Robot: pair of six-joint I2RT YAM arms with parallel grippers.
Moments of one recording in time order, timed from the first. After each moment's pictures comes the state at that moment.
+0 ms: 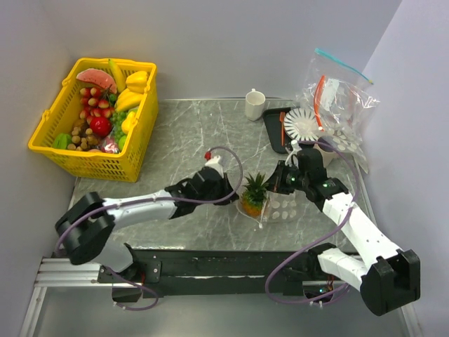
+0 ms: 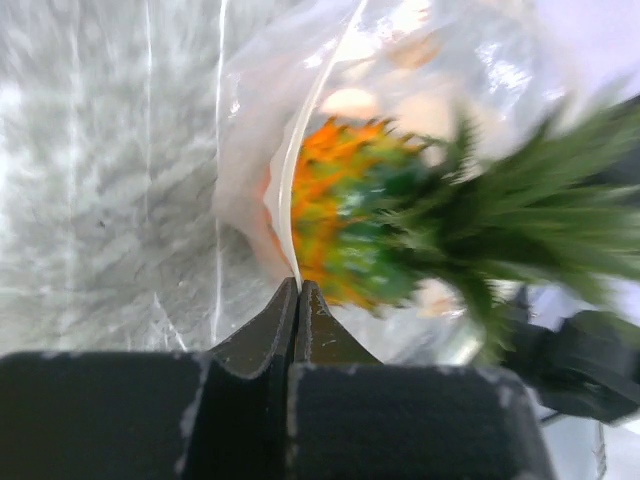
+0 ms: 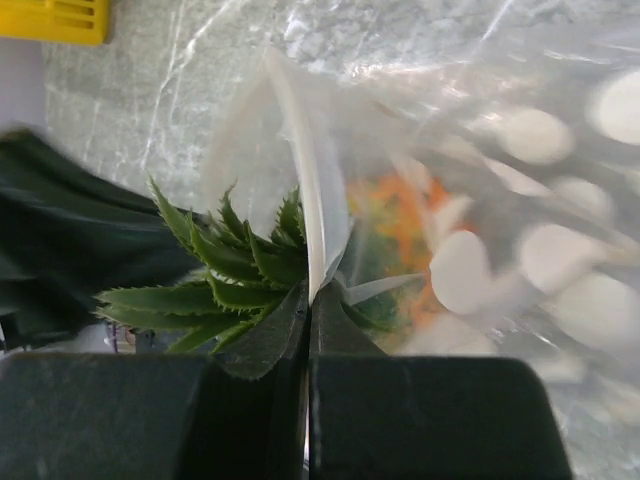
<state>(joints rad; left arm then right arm) -0.93 1.46 0.80 0.12 -0.02 -0.85 0.30 1.02 0.73 -0.43 -0.41 0.52</state>
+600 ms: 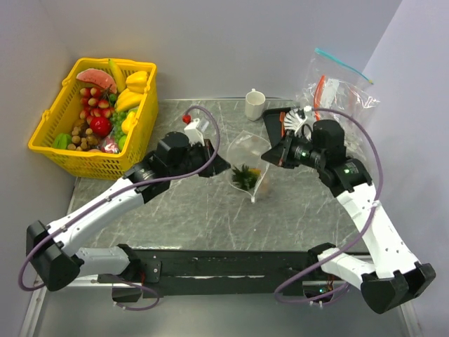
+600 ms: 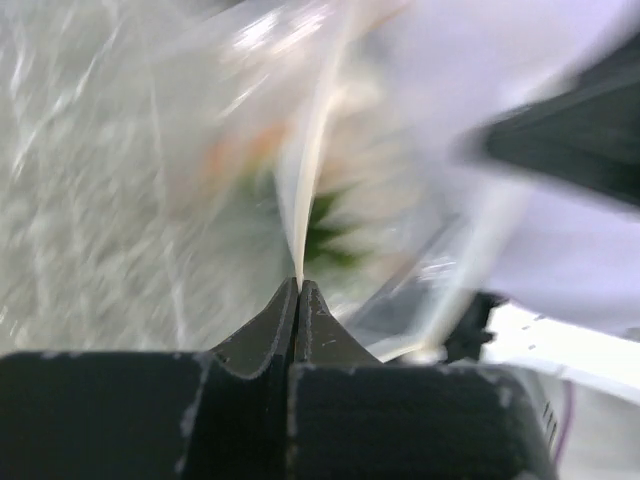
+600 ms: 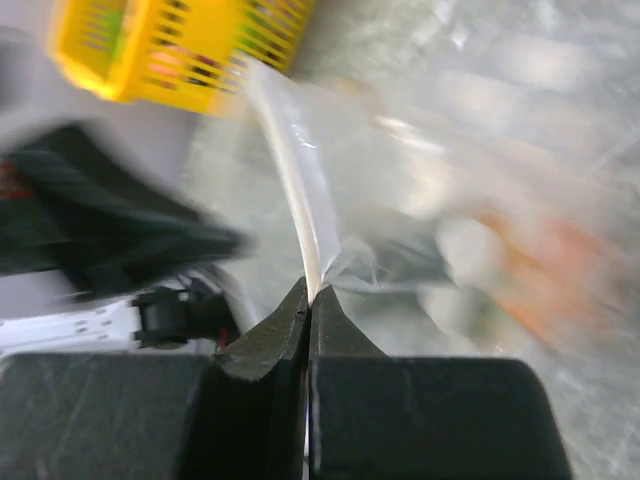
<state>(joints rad) -0.77 1.21 1.11 -0.23 0.18 -0.71 0.33 1.04 1.19 -0.62 -0.43 0.56</state>
